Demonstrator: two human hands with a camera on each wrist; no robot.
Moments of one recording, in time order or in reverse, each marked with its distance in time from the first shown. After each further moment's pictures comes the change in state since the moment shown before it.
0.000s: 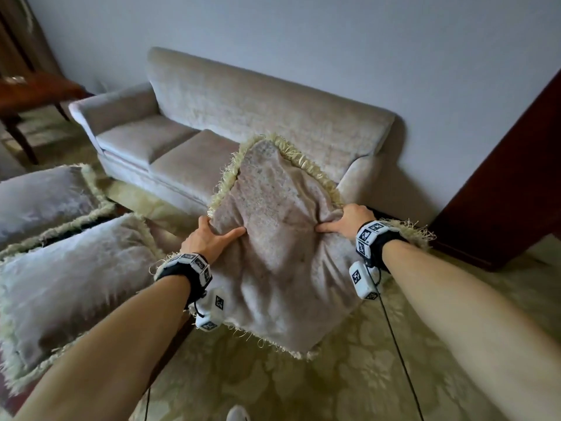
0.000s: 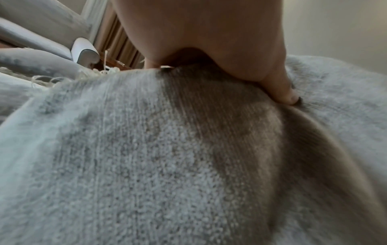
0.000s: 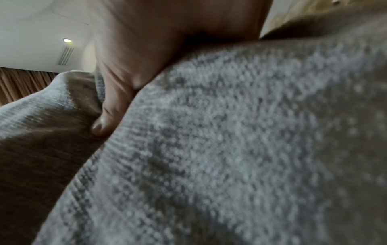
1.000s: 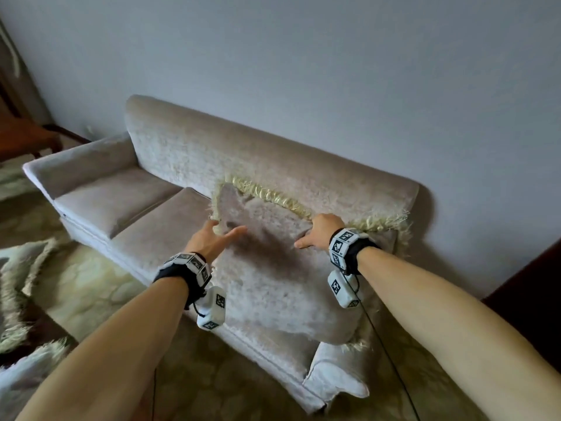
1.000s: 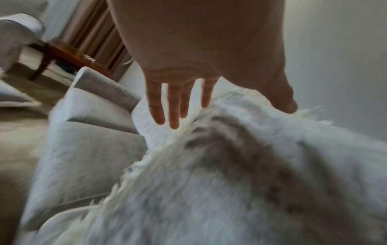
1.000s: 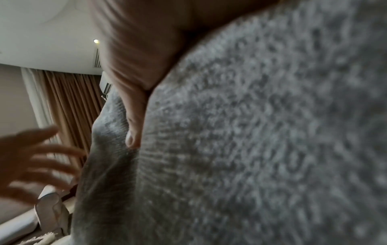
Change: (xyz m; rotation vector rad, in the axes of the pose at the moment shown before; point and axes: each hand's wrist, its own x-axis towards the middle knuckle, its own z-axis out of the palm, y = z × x) left_hand 0.460 0.235 0.027 -0.185 -0.077 0.071; right_hand 0.484 -0.048 -0.127 -0.053 -0.079 -0.155
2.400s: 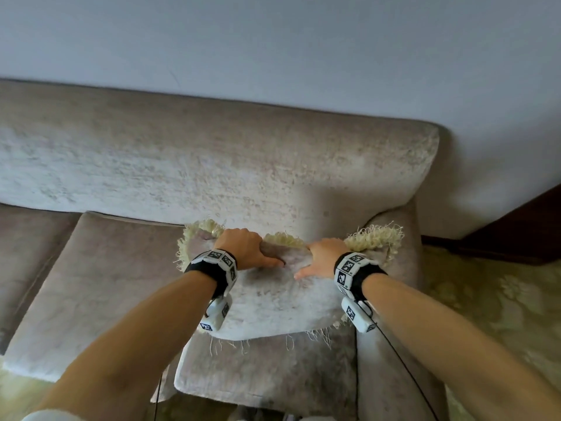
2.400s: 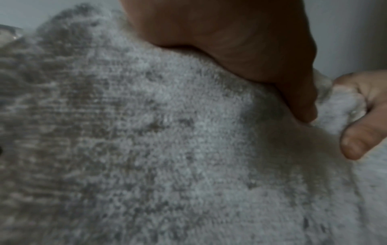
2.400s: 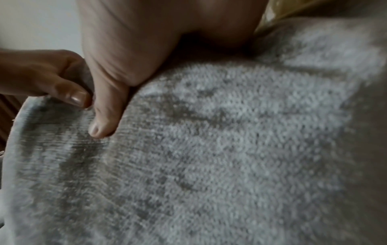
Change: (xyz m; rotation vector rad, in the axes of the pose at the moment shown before) left_hand 0.408 0.113 0.189 1.141 -0.630 0.667; right_hand 0.348 0.128 0.084 -0.084 -0.339 0.179
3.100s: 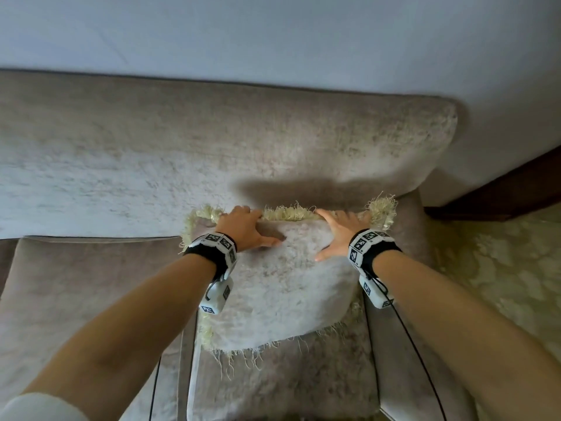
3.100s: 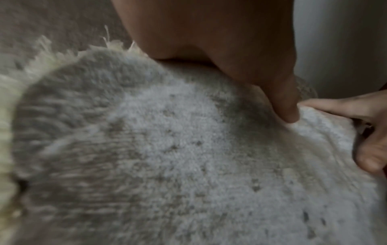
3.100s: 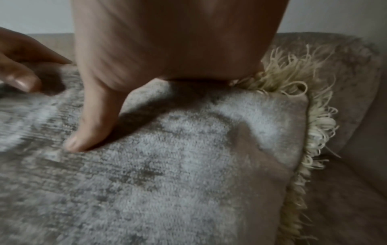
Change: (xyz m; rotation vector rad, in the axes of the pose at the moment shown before) left_hand 0.150 -0.081 0.025 -0.244 -0.002 0.143; right_hand 0.110 0.031 -0.014 0.064 -0.082 0.328
